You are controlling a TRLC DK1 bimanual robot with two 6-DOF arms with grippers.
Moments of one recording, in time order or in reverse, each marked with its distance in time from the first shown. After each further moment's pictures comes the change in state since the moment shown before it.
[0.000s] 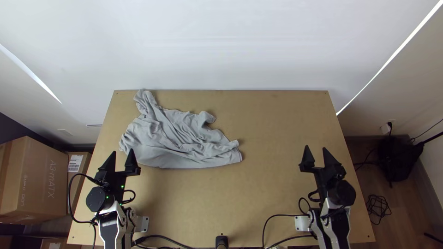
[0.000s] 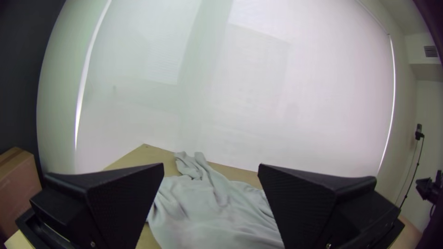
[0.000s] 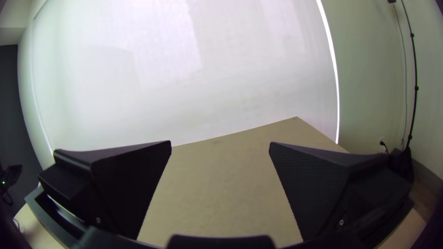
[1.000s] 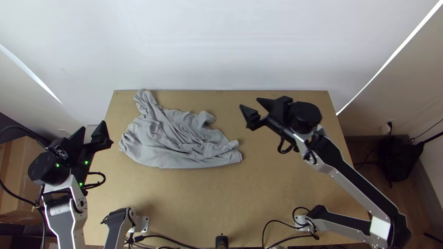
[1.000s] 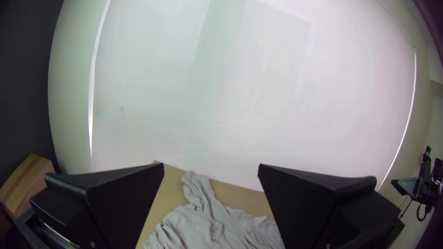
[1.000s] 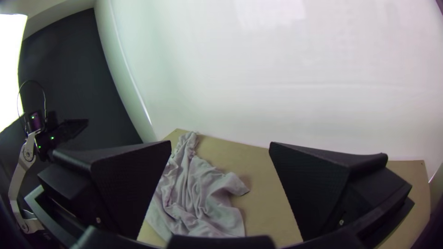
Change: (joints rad) left arm 0.043 0.587 0.851 -0.455 -0.021 0.024; right arm 0.640 1.082 1.054 -0.132 -0.046 0.015
